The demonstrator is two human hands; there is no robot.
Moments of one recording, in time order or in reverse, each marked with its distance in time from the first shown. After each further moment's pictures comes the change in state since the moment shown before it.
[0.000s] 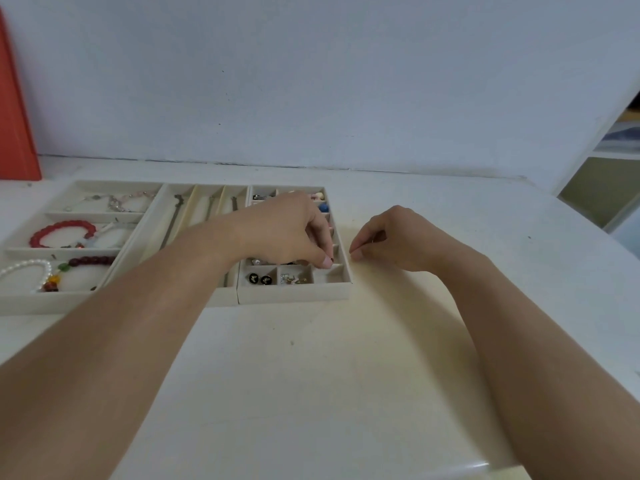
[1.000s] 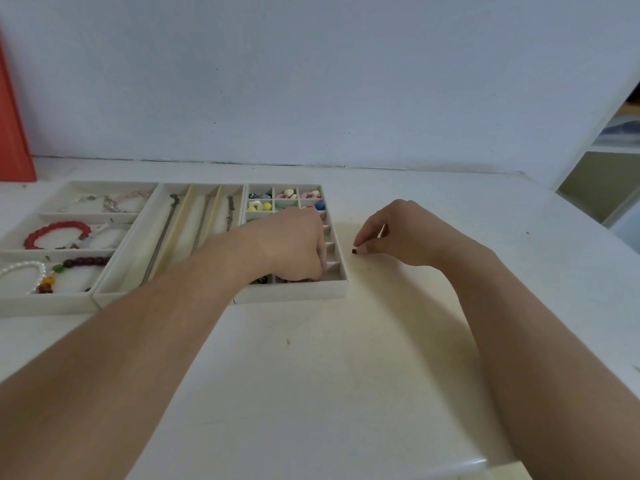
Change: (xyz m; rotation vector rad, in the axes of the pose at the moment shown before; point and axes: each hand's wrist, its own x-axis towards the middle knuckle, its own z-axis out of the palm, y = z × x) left_hand -0.005 0.023 0.015 0.280 -0.081 -0.111; right_hand 0.000 0.010 -0.008 -0.069 0.021 -0.008
